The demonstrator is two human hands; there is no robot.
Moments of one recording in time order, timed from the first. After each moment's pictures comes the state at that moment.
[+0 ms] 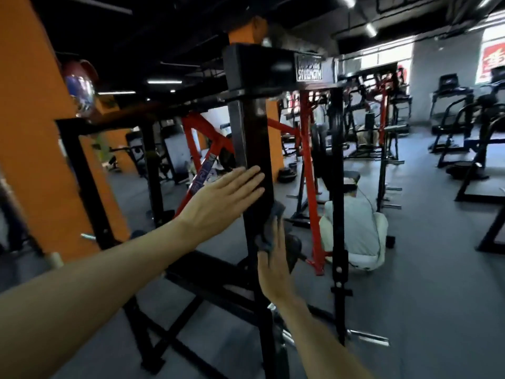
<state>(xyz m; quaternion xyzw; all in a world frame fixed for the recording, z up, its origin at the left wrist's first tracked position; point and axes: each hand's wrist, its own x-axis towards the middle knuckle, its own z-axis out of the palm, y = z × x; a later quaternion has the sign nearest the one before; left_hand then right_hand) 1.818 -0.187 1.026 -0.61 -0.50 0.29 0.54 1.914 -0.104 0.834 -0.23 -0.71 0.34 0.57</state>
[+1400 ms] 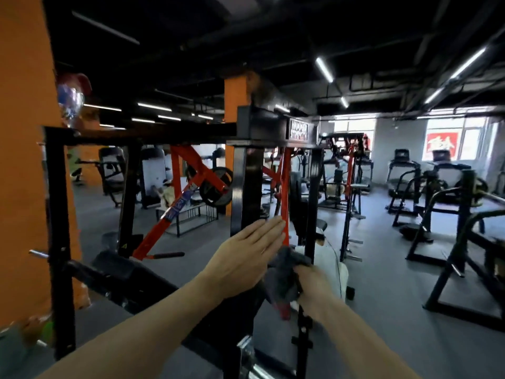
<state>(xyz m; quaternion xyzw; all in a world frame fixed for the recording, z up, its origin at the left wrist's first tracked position) 1.876 -0.194 0.971 -0.73 -0.48 -0.02 0.48 2.041 -0.103 0.919 -0.37 -0.43 0.70 0.43</state>
